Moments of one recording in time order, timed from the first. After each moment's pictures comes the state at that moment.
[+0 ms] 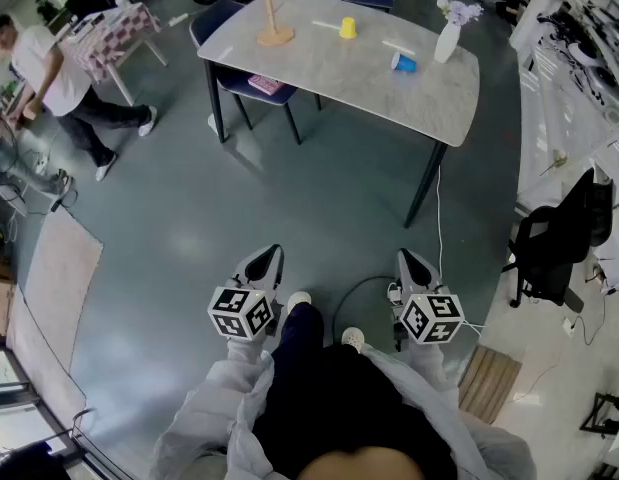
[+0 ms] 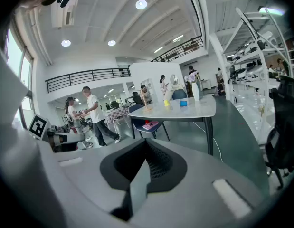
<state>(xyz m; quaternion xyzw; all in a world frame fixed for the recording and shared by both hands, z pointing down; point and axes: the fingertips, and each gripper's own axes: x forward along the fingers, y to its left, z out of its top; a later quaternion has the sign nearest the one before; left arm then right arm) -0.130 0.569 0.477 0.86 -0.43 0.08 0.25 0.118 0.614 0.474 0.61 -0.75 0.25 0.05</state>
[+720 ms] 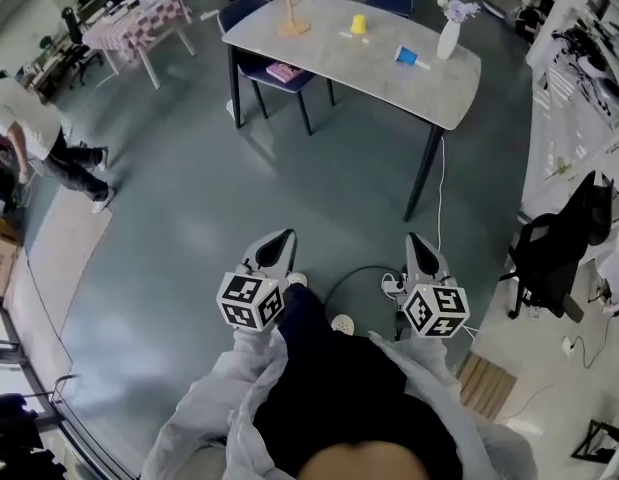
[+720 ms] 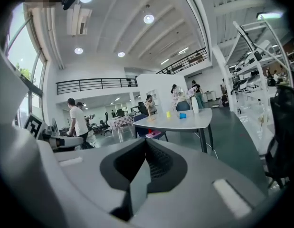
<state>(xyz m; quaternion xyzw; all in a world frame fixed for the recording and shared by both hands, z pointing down) -0.063 0.693 0.443 0.87 -0.45 0.06 0.18 0.165 0.716 0.440 0.60 -0.78 0.18 0.01</state>
